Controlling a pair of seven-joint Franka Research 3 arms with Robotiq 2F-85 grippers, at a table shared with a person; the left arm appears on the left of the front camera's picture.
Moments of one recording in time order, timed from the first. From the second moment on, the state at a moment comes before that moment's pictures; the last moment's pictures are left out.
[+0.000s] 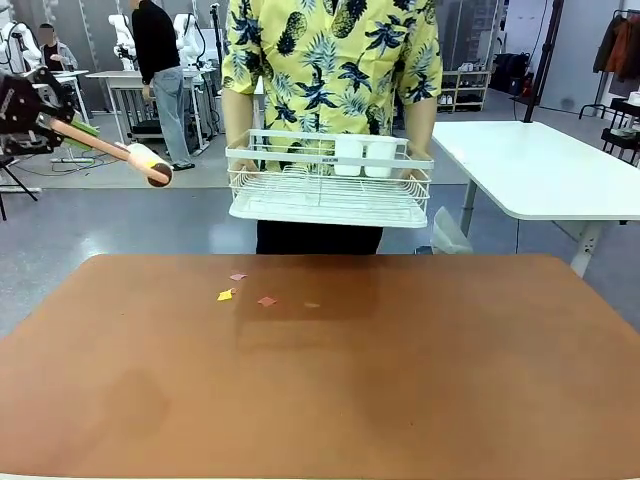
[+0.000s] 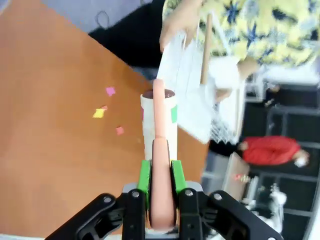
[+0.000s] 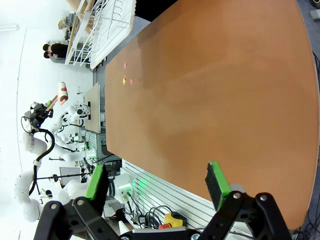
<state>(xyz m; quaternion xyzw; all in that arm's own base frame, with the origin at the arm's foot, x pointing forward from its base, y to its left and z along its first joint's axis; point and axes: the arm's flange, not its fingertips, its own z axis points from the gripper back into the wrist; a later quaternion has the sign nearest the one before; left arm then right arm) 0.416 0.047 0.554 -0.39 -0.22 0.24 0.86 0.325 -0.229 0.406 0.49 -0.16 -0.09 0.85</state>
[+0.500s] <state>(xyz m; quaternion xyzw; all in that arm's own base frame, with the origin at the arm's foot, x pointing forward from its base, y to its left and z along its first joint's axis) 0.491 0.043 0.541 -0.31 -0.16 -0.01 0.94 0.325 -0.229 0.407 0.49 -0.16 -0.09 0.85</state>
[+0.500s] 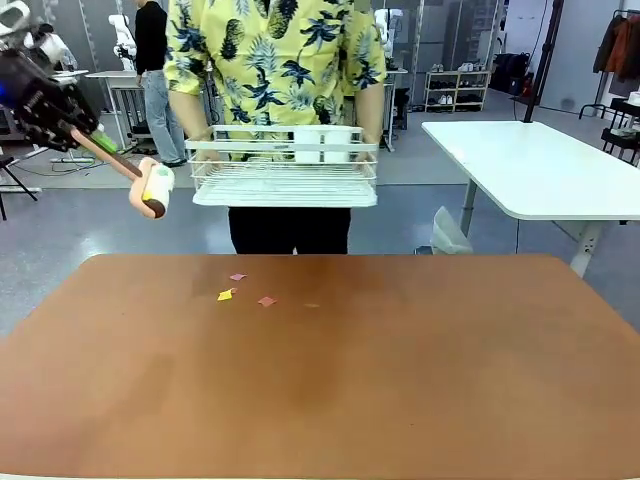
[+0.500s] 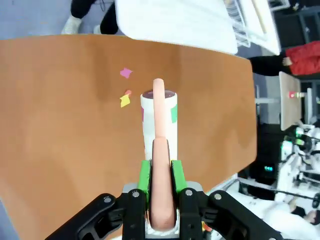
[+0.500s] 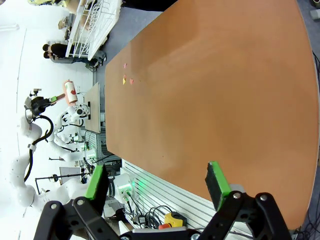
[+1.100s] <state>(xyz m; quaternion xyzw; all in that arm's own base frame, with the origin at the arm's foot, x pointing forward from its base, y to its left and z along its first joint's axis) 0.545 0.063 0.469 -0.35 -0.08 0.04 0.93 0.325 -0.229 0.407 0.49 -0.16 -0.09 0.85</state>
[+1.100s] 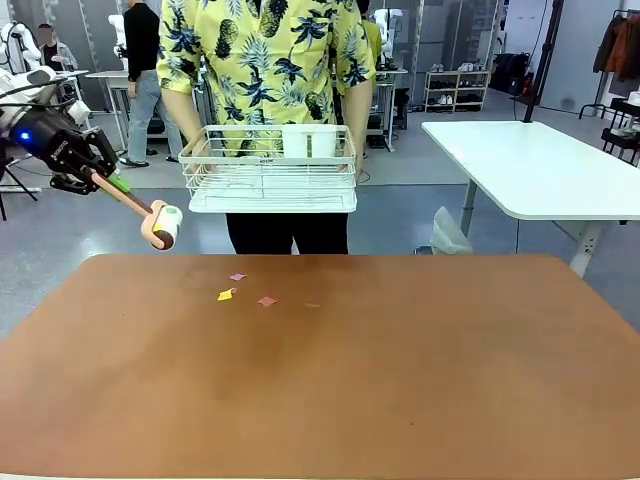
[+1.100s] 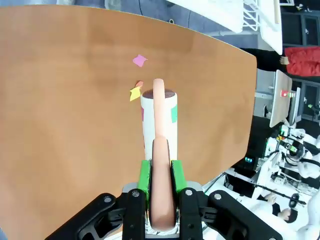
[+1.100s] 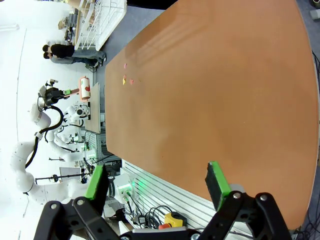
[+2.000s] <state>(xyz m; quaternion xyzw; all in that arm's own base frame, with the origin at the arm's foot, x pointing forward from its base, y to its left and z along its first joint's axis) 0.562 0.062 0.388 -0.37 -0.06 0.01 0.93 0.325 -0.229 0.407 0.49 -0.16 -0.09 0.85</state>
